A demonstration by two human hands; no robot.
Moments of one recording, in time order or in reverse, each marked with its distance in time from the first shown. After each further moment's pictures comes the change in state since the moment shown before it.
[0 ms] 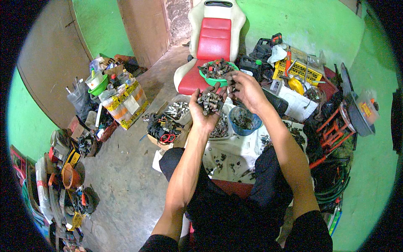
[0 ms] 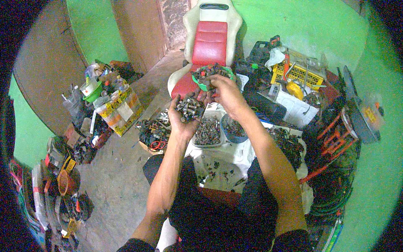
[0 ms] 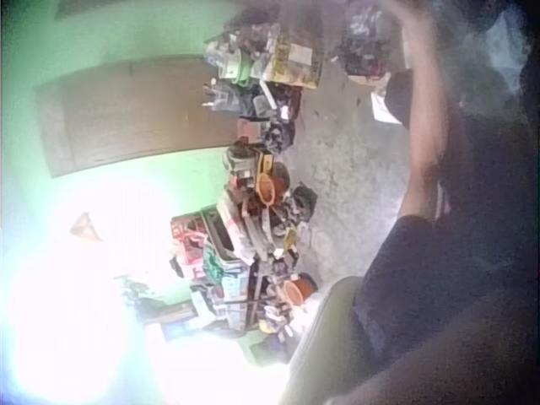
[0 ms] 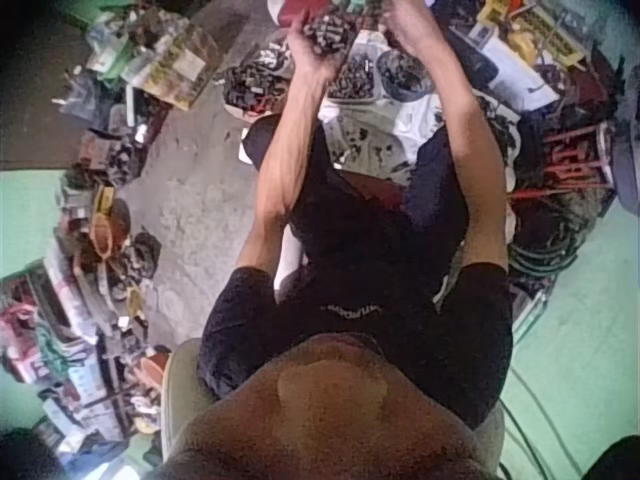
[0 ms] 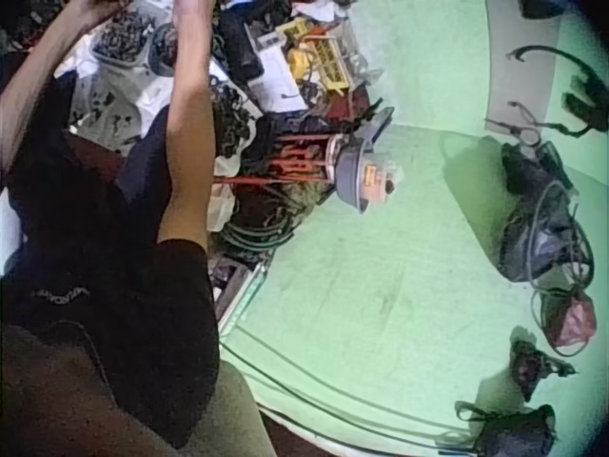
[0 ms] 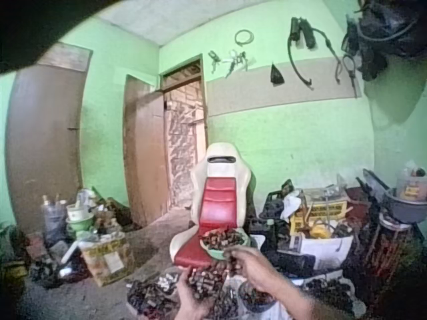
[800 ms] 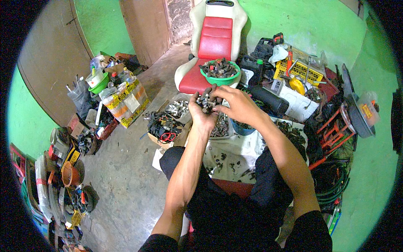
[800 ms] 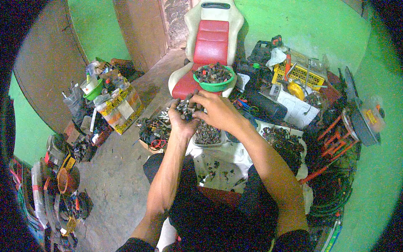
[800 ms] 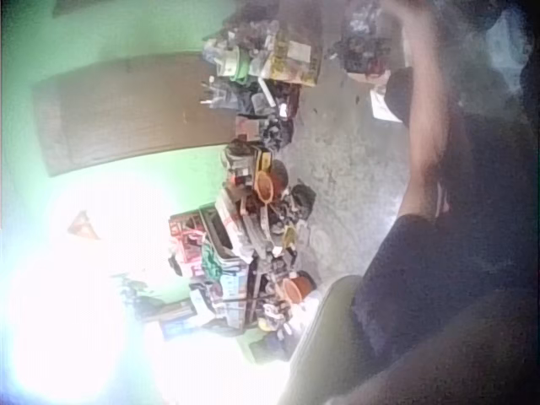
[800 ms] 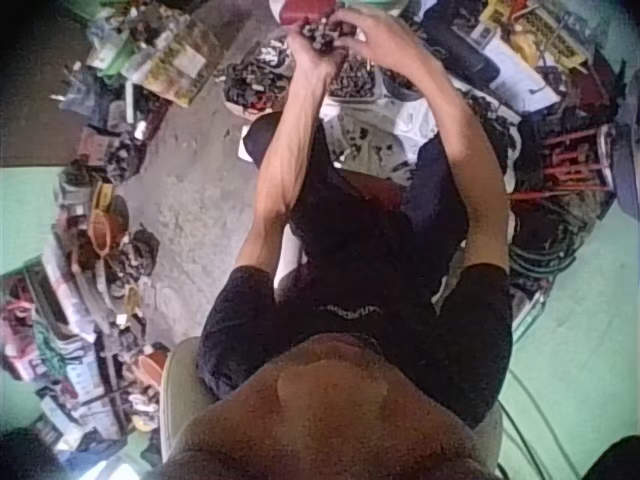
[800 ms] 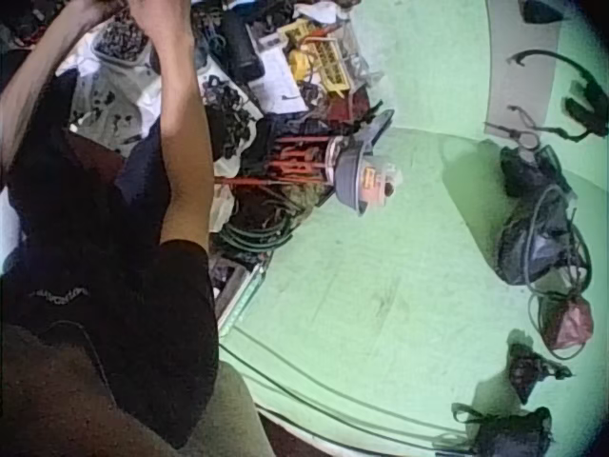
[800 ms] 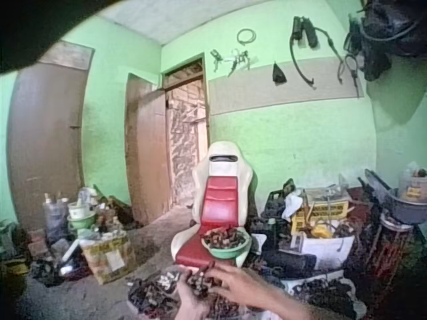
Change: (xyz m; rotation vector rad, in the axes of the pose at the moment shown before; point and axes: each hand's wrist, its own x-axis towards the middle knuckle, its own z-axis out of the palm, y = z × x) left_hand 0.010 0.007 -0.027 0.078 0.050 -0.013; right_hand -0.017 0.018 0.011 -1.257 -0.264 -0.535
